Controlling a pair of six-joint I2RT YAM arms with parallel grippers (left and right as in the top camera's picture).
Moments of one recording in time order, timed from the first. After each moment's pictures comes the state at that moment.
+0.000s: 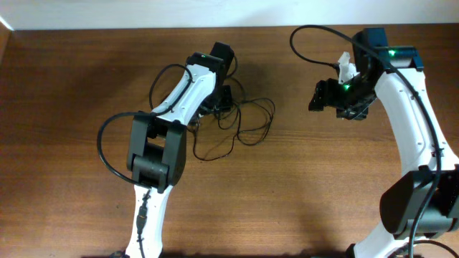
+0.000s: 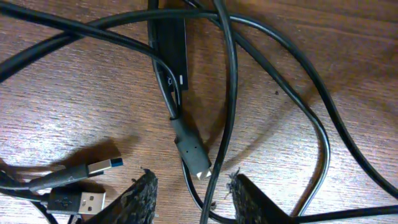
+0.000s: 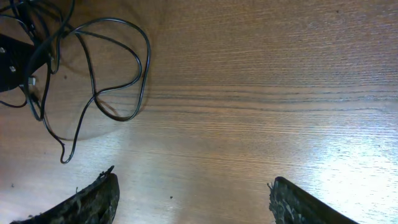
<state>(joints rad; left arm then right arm) -0.36 2.35 1.96 -1.10 -0.02 -0.50 0.03 1.85 1.72 -1.31 -0.28 0.18</state>
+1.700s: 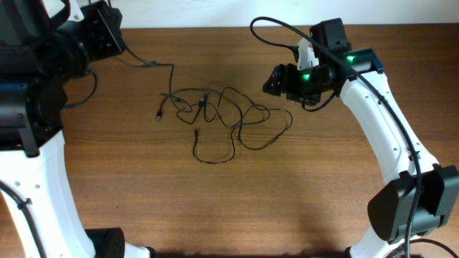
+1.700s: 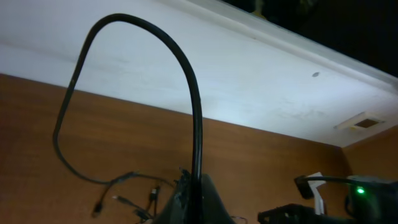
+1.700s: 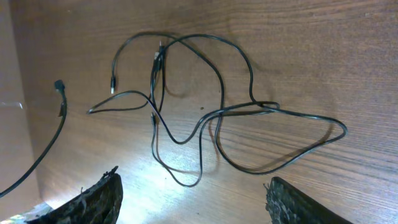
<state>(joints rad) 0.02 1.64 2.45 -1.28 0.25 -0.33 0.23 1.85 1.73 -1.01 -0.47 0.41</state>
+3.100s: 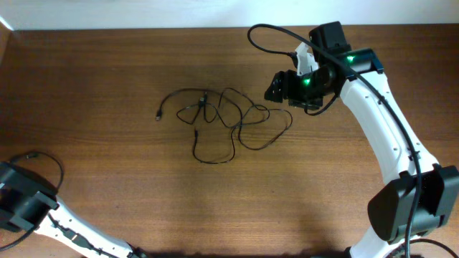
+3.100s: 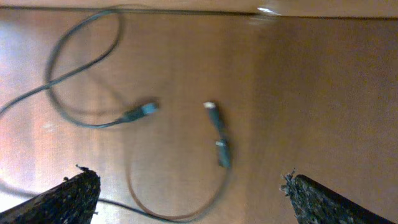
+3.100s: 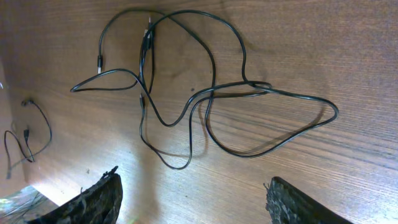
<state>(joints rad) 0.88 2.33 2.47 -1.44 -0.21 -0.66 0.23 1.85 1.73 -1.09 -0.46 0.34</state>
